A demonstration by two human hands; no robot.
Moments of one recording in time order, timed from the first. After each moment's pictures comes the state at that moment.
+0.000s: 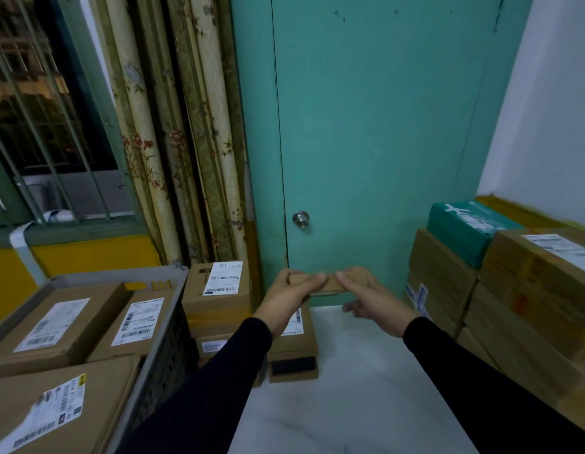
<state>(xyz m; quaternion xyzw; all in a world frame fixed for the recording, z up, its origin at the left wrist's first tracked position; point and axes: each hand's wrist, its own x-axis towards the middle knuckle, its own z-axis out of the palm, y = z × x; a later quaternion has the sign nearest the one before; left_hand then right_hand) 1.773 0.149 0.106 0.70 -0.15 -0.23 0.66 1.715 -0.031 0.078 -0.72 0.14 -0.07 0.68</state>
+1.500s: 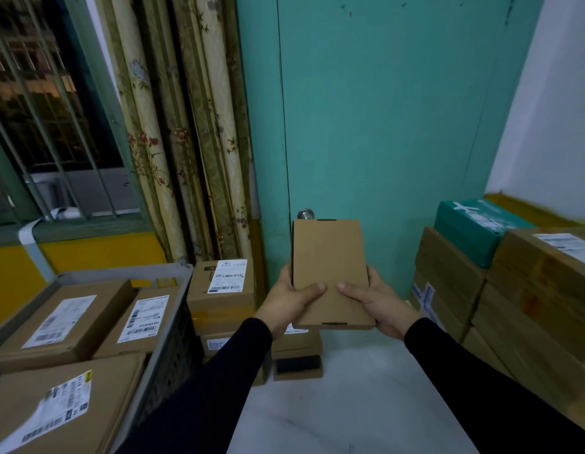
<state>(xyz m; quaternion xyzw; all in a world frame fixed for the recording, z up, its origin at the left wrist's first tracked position) 1.779 0.154 0.098 0.69 -0.17 -0.21 0.67 1.722 -0.027 0.072 -0.63 0.13 -0.09 0.76</state>
